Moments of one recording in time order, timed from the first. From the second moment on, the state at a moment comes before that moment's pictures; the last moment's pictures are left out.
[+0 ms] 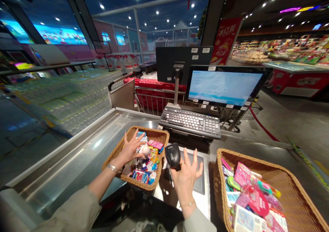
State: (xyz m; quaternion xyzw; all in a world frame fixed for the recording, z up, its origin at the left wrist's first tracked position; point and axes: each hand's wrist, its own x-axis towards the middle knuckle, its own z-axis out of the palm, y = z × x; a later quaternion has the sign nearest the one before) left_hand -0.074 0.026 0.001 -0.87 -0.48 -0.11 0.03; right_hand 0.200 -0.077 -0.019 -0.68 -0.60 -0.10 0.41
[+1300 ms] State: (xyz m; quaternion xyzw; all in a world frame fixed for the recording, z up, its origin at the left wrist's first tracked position) left_hand 0.014 0.035 -0.001 -0.83 -0.47 -0.30 -0.04; right_hand 0.218 -0.100 0.011 -0.65 -0.65 -0.08 0.39
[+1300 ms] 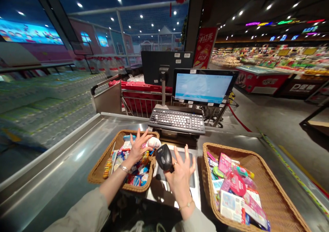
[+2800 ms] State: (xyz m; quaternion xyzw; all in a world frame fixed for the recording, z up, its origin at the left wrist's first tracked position) left_hand 0.036 0.040 -0.002 -0.84 -0.45 -0.31 -0.03; right_hand 0.233 -0.117 0.009 -0.65 -0.66 -0.09 0.37
